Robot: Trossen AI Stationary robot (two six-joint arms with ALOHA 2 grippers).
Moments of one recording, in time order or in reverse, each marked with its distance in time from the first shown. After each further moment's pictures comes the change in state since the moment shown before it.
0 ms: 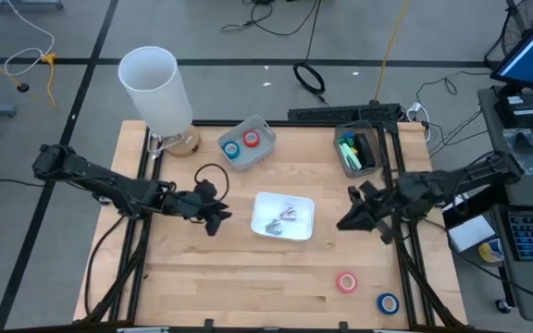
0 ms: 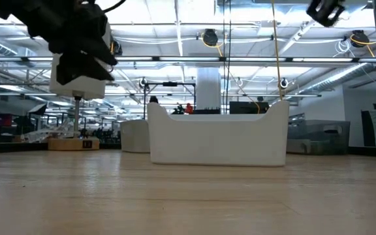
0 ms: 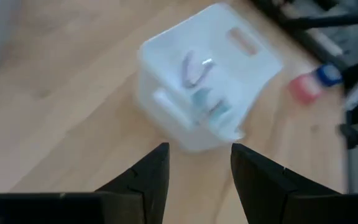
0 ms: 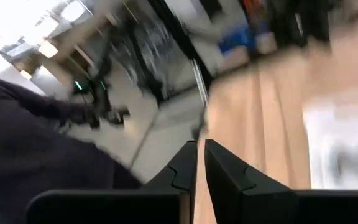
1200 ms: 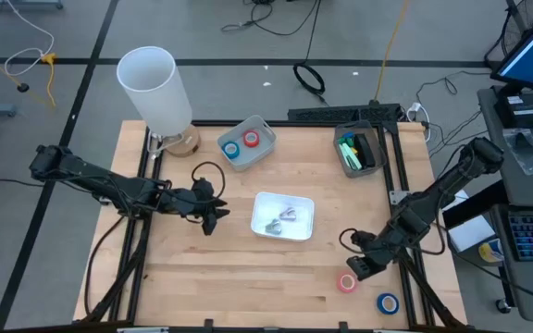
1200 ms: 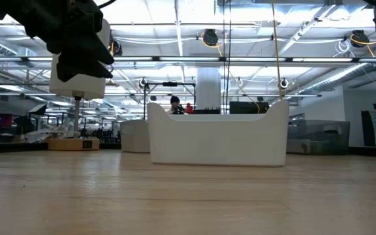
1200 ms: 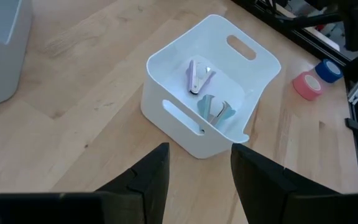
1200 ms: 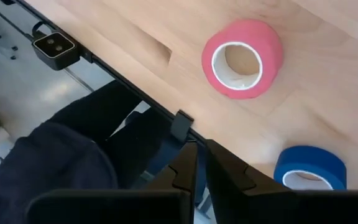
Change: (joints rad) left arm 0.012 -0.064 -0.027 0.006 -0.018 0.111; right arm 0.415 0.405 0.055 -0.389 -0.077 1.298
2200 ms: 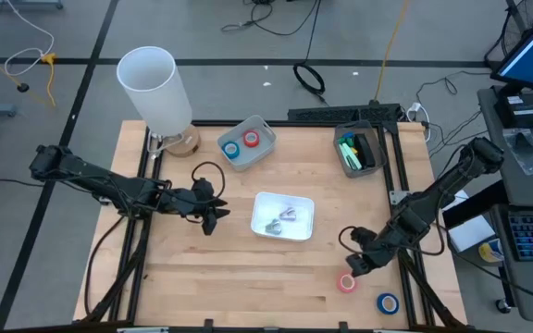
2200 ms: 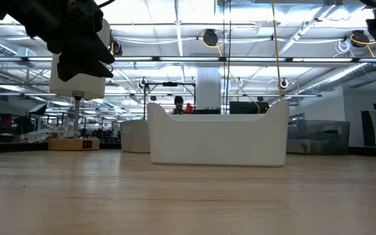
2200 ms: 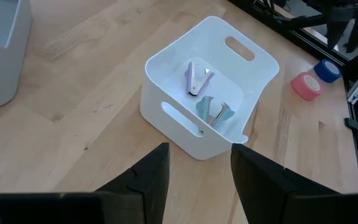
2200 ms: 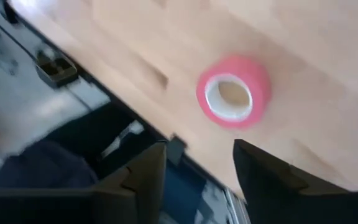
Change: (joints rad) left arm 0.000 0.000 0.000 0.006 0.000 0.011; right arm 0.000 0.000 0.000 -0.040 0.087 -0.053
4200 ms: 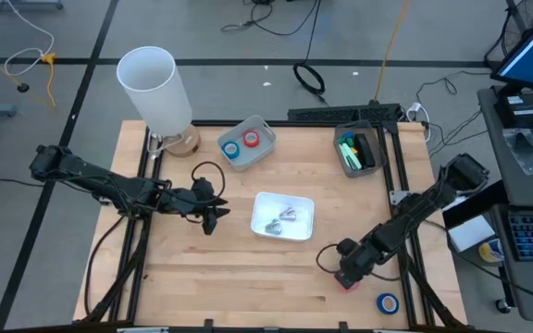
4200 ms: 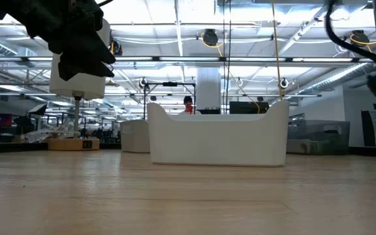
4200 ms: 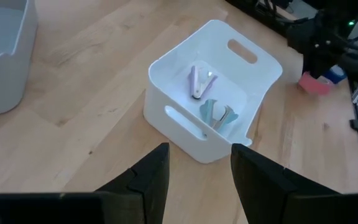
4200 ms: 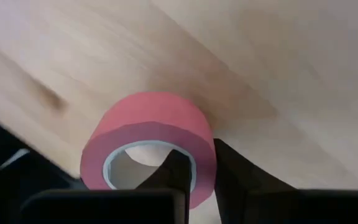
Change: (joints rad) left arm 0.000 0.000 0.001 0.003 -0.018 0.016; right arm -0.033 0.389 -0.002 0.109 -0.111 -0.197
